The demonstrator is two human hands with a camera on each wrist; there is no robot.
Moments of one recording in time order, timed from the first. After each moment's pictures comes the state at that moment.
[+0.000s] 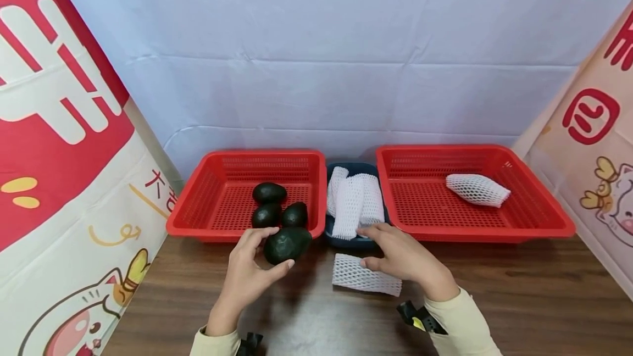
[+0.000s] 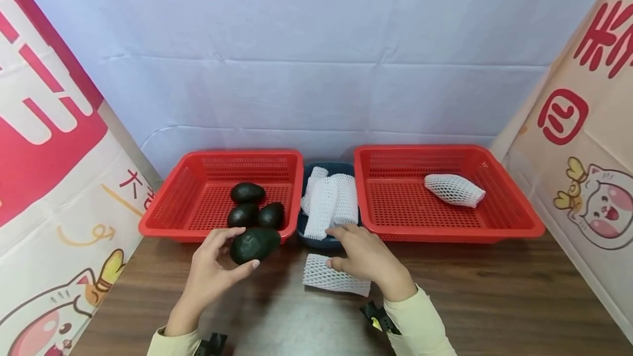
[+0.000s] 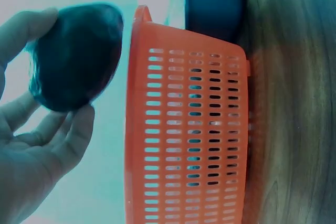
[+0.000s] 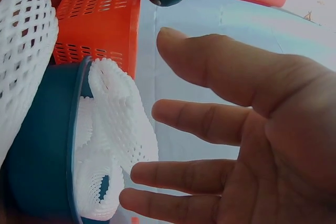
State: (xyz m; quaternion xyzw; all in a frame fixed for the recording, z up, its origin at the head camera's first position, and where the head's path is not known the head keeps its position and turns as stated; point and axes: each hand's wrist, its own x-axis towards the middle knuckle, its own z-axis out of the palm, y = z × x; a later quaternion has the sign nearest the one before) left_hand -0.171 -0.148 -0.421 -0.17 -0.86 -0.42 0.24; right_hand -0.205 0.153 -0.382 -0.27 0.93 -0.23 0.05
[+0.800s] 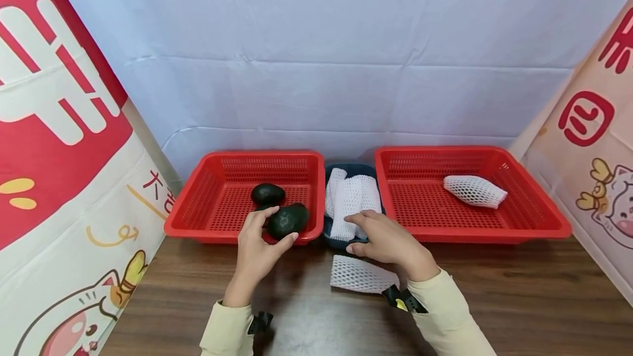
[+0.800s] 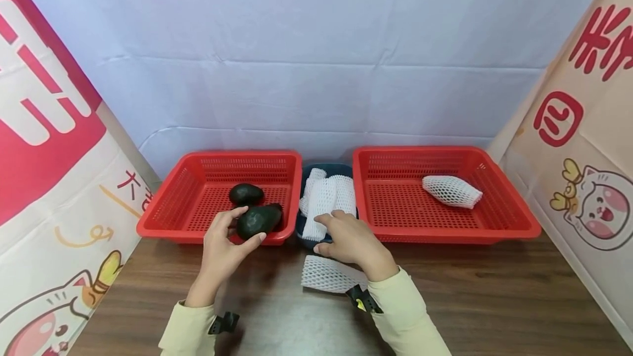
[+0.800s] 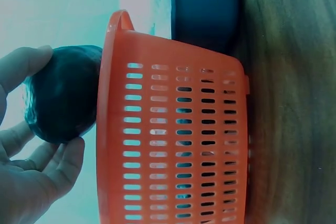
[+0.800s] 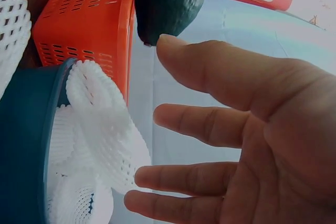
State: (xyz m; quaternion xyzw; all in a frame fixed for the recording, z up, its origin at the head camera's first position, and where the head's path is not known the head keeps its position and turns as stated) left_hand -0.208 -0.130 -0.421 -0.11 -0.85 -0.43 0.28; right_hand -0.227 0.134 -0.372 -0.27 0.94 -0.20 0.04
